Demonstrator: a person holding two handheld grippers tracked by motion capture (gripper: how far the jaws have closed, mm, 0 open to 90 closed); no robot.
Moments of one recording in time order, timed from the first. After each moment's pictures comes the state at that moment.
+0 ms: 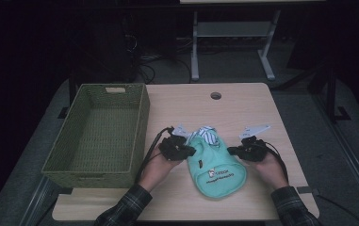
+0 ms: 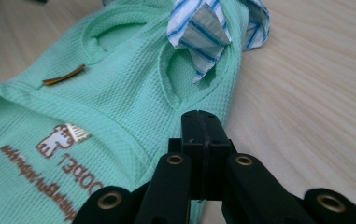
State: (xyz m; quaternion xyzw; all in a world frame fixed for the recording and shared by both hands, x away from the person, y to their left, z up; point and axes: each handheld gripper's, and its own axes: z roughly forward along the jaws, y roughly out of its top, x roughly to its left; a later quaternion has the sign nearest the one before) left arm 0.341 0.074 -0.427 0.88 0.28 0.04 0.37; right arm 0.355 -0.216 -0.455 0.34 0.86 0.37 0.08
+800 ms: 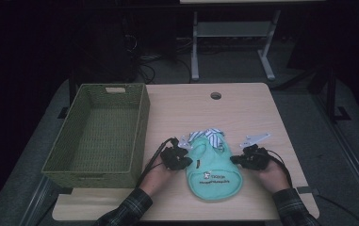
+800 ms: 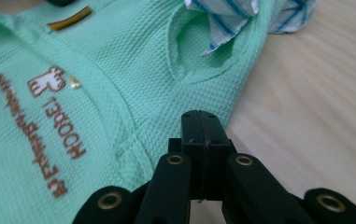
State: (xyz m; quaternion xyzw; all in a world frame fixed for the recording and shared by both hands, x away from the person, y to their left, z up) left arm 0.339 0.074 -0.456 0.92 0.26 0.06 0.30; right arm 0.330 -0.221 -0.464 0.34 0.88 0.33 0.07
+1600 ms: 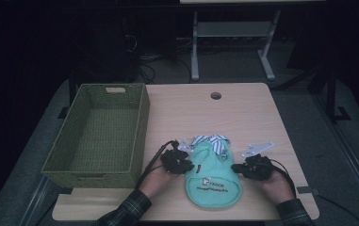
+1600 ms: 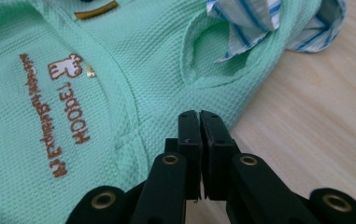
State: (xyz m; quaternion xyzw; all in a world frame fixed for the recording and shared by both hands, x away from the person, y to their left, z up) left arm 0.331 0.075 -0.453 0.92 0.25 0.04 0.31; right arm 0.302 -0.222 -0.461 0.33 0.88 0.34 0.07
